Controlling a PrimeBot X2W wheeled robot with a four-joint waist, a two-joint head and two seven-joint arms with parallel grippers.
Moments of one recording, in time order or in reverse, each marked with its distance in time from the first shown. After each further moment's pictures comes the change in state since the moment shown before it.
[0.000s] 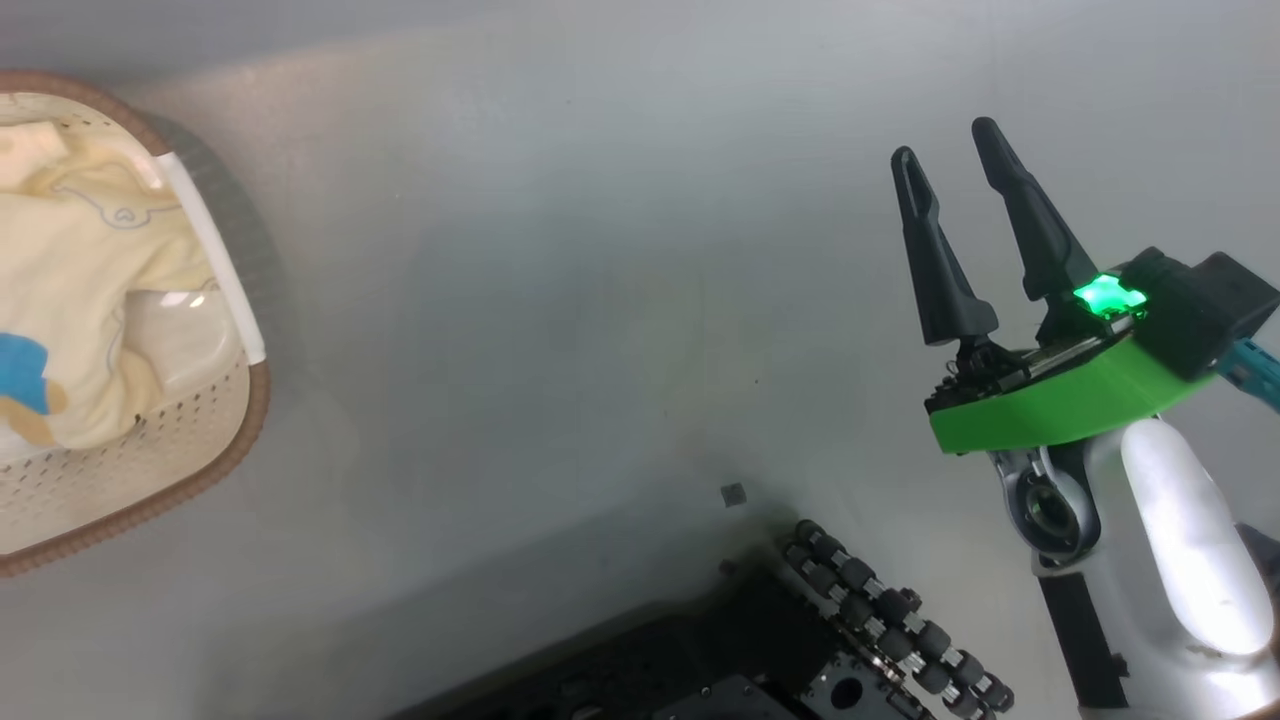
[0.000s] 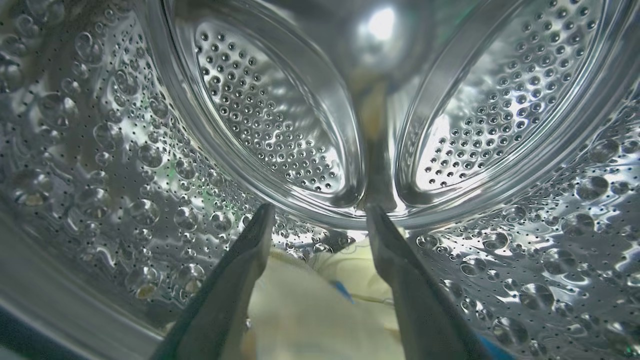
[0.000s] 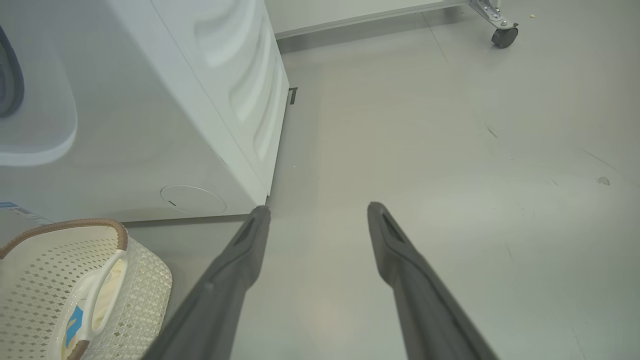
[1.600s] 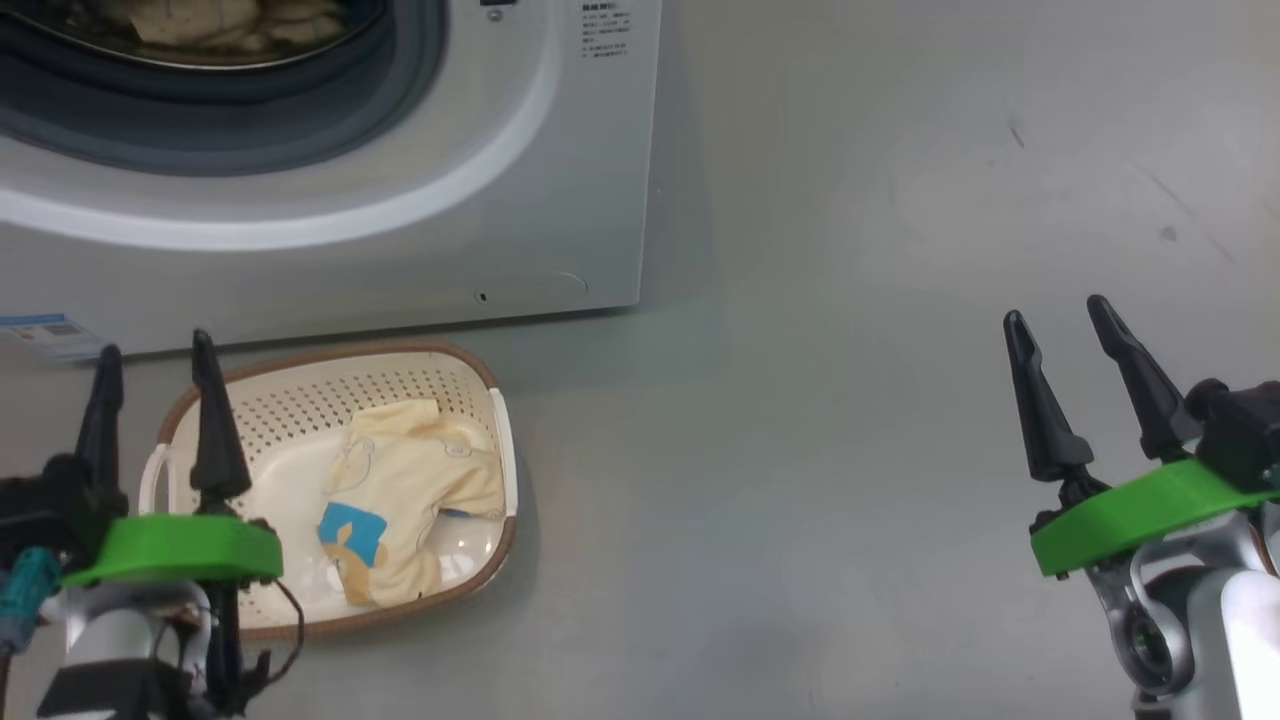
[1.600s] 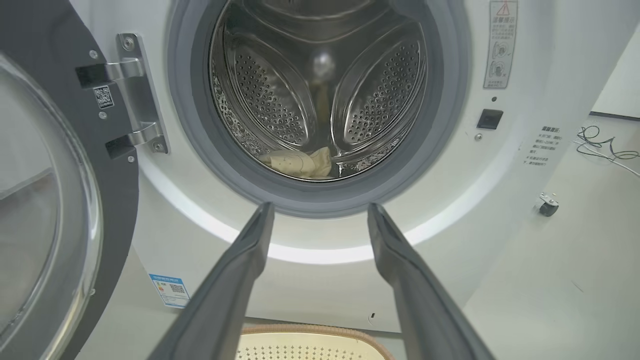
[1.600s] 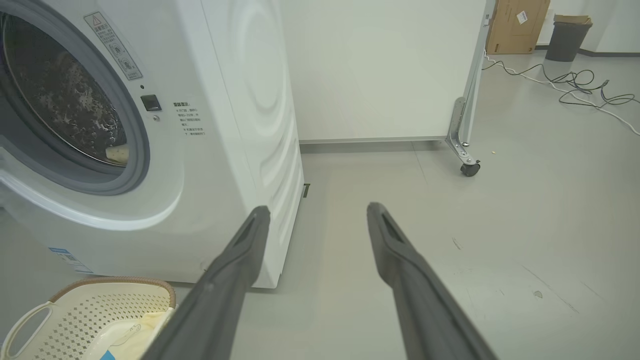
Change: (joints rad) left arm 1.392 -0.425 0.255 -0.637 0.116 0.128 -0.147; right arm 0.265 0.000 -0.225 -0.119 -0.175 0.000 0.225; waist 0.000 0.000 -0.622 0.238
